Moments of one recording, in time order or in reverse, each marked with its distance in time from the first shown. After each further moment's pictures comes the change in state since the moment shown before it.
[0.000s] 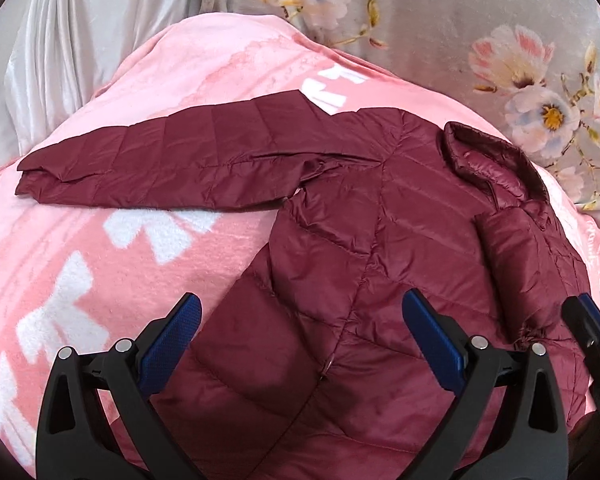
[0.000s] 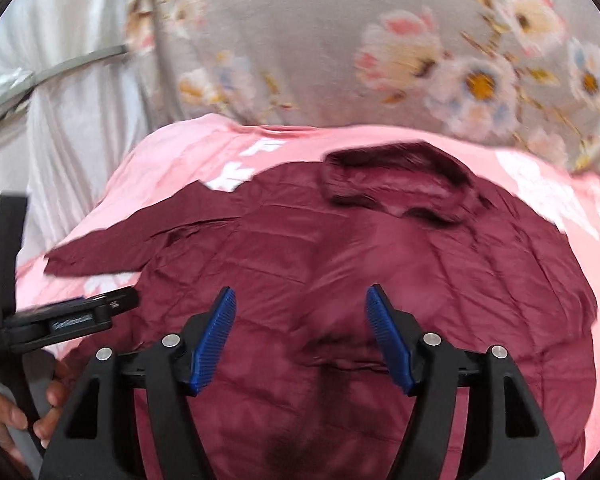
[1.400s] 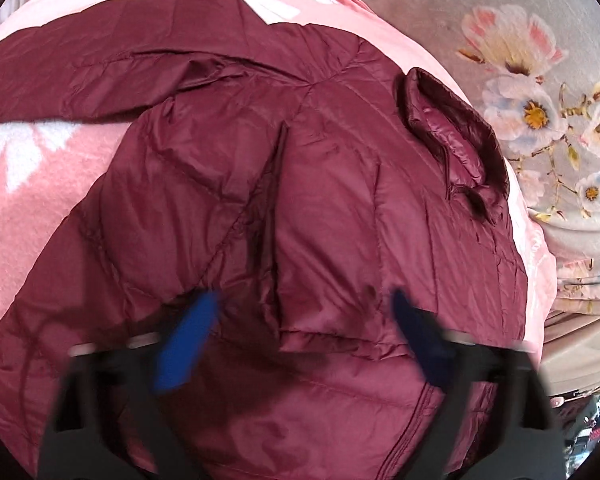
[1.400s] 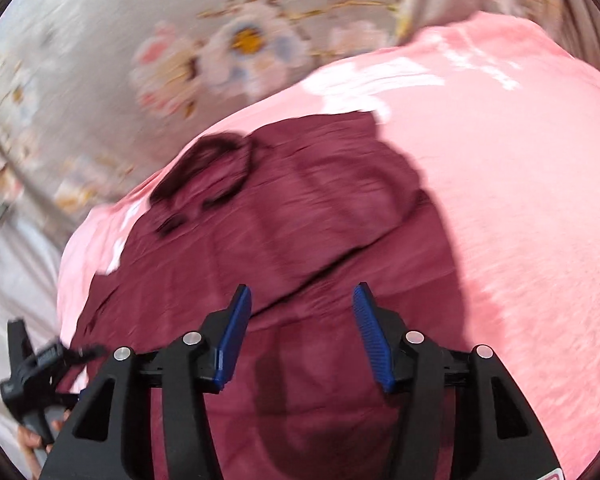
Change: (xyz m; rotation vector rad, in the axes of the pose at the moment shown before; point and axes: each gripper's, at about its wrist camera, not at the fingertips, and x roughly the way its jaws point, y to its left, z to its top) left arm 0.061 -0.046 0.006 -0.171 0.308 -0.272; right arm -0.023 -0.171 -0.036 0.545 -0.014 -0.180
